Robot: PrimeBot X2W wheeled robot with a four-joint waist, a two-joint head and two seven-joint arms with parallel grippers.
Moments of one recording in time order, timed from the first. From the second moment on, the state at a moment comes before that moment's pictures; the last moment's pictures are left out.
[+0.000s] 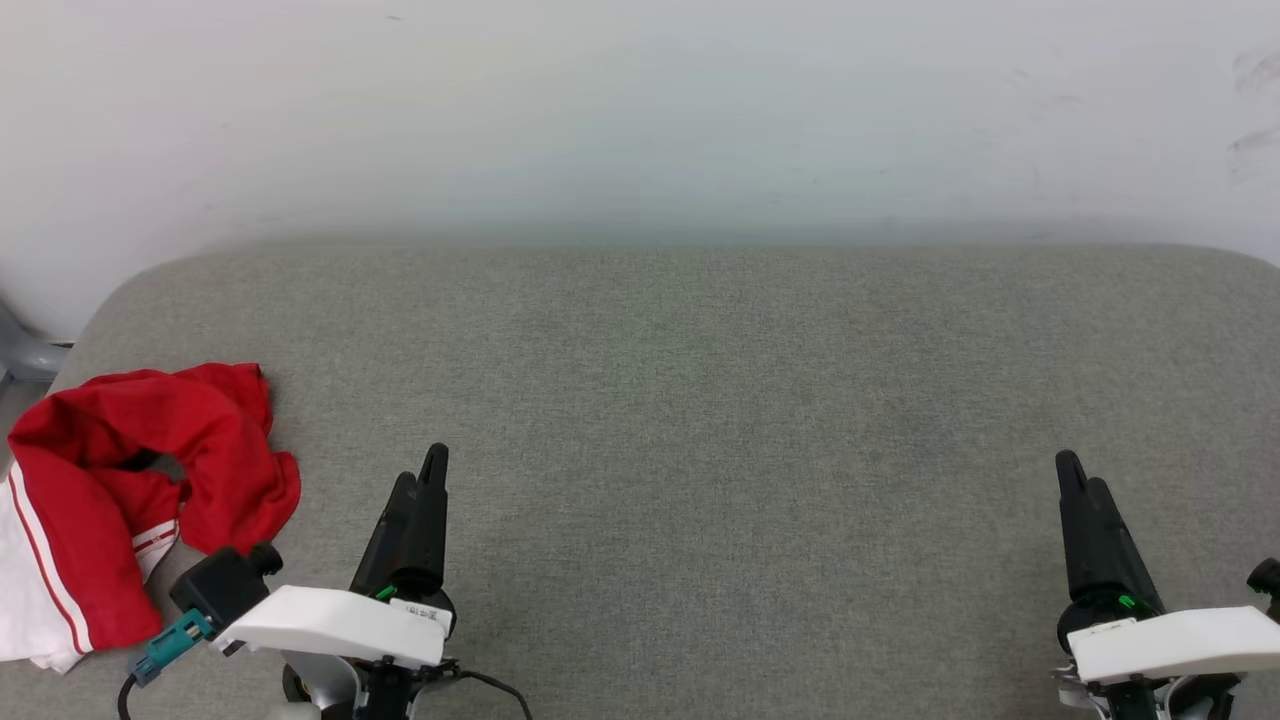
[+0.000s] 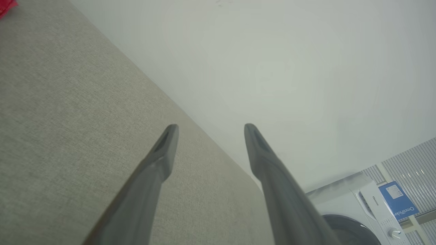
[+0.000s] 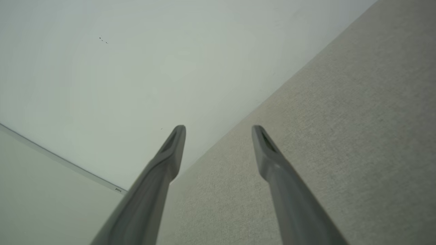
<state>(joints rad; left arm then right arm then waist) -0.07 0.05 -0.05 0.14 -1.02 -0.13 -0.07 0.00 -0.06 -0.07 0.09 0.95 0.13 -0.07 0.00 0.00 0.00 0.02</state>
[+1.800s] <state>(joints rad) -0.08 0.08 -0.12 0.19 -0.24 -0.08 -0.21 0.06 -0.05 -0.09 -0.07 0.17 0.13 -0.06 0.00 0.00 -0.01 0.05</state>
